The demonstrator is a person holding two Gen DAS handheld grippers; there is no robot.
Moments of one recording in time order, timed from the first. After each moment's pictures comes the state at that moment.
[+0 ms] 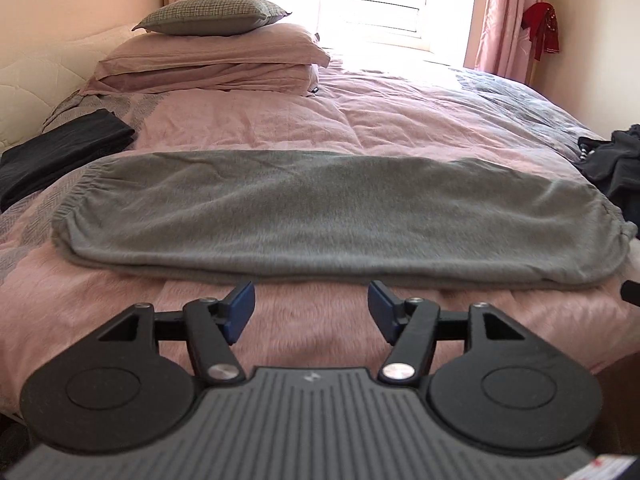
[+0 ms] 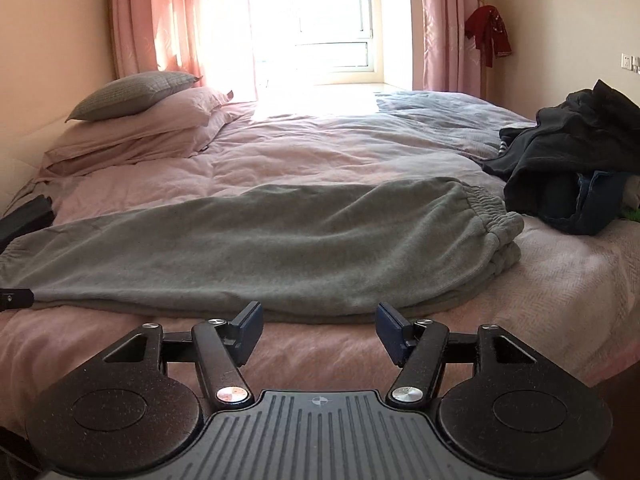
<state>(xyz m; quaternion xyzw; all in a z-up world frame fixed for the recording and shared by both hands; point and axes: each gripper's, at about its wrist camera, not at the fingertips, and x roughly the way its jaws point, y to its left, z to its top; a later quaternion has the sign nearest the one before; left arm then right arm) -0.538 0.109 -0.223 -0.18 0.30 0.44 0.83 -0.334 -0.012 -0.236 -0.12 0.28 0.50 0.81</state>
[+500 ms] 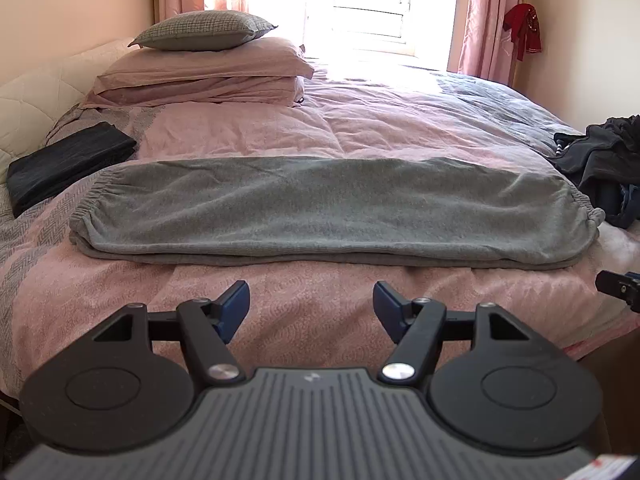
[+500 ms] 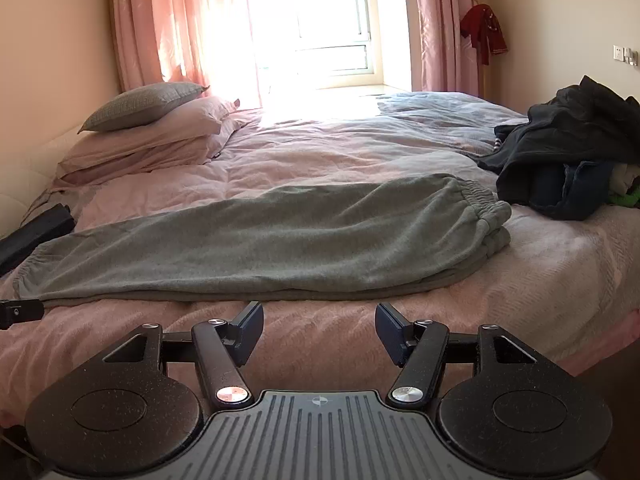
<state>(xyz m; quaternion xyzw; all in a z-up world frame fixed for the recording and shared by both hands) -0.553 0.065 -0.199 -0.17 0.30 0.43 0.84 -0.371 -0.045 -0.217 -0.10 0.29 0.50 0.81</state>
